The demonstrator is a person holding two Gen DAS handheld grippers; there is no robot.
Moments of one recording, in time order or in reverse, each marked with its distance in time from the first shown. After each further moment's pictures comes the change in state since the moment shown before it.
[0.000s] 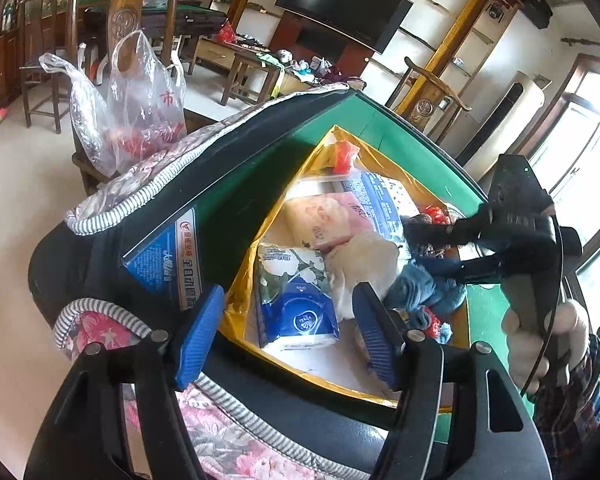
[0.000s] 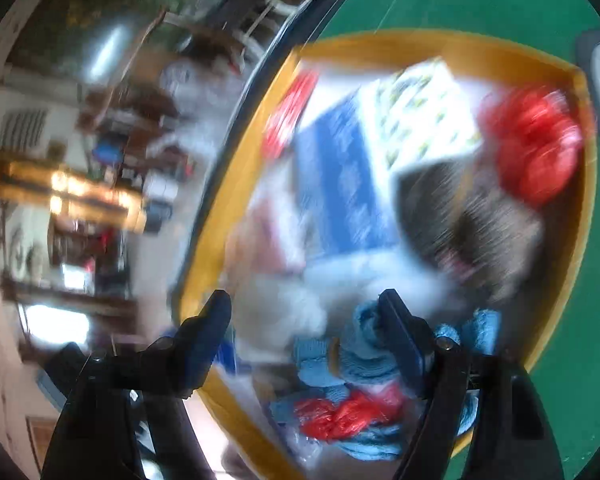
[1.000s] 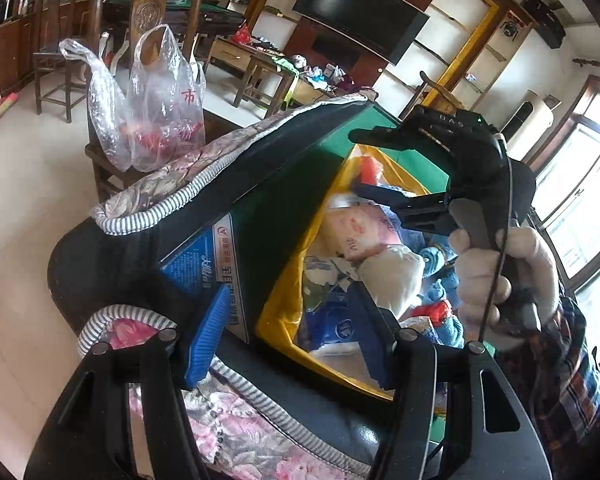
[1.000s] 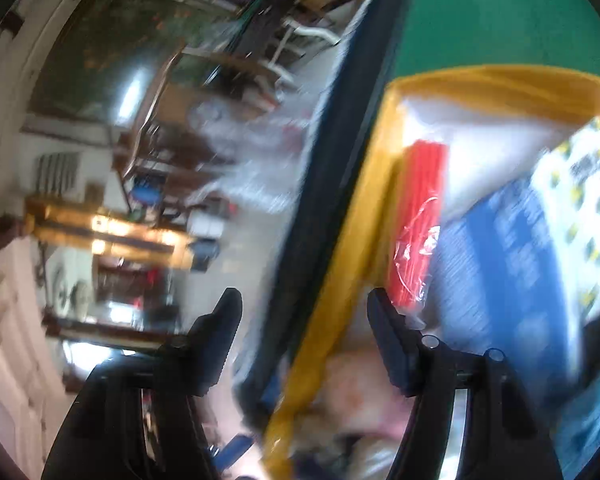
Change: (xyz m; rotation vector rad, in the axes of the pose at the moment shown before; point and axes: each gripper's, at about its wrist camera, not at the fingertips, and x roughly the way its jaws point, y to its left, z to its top) left arm 0.002 0.031 0.005 -0.067 -0.011 0.007; right arm 0.052 0.030 0.064 0.126 -0.123 0.191
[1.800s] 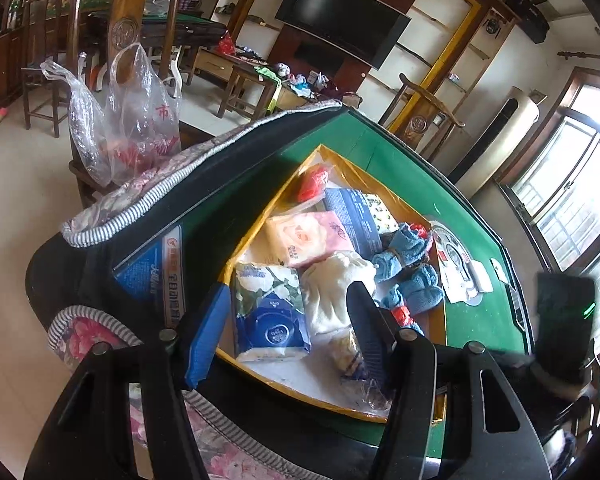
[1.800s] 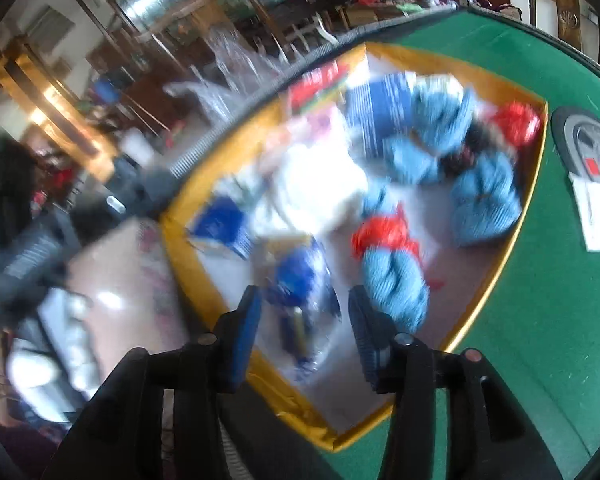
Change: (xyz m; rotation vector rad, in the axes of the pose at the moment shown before) left arm -0.011 -0.043 0.000 0.038 -0.043 -0.027; right arm -0.109 0.015 -0.176 -0.462 -0.027 -0.349
